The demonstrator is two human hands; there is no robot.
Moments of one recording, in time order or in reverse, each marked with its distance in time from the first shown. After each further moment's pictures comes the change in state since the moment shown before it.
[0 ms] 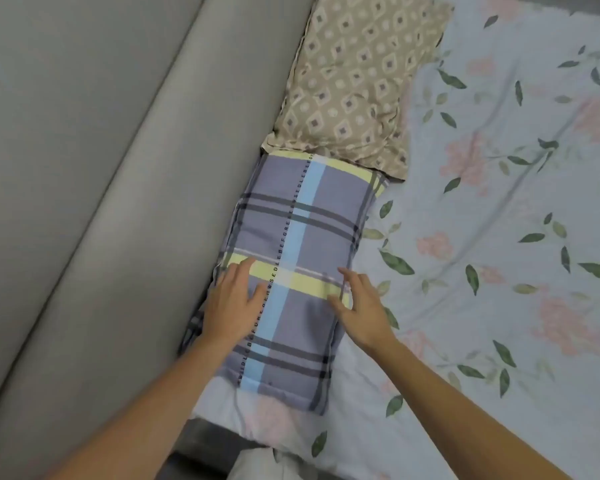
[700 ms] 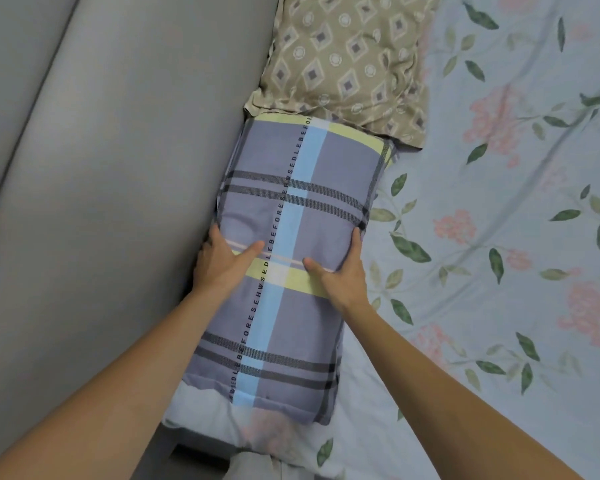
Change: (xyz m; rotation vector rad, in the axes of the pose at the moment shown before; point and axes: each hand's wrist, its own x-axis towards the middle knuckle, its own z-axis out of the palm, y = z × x) left_hand 0.115 -0.044 0.047 -0.172 -0.102 -0.452; right_hand 0.087 0.000 0.059 0.404 0.103 0.365
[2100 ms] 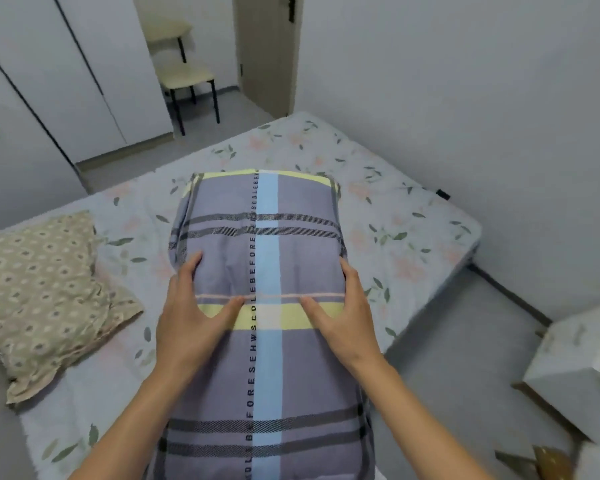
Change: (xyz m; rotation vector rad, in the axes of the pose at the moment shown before) left_hand -0.569 0.284 -0.034 -0.014 -0.263 1.290; right_hand -0.529 0.020 -0.395 0.370 0.992 -0.269
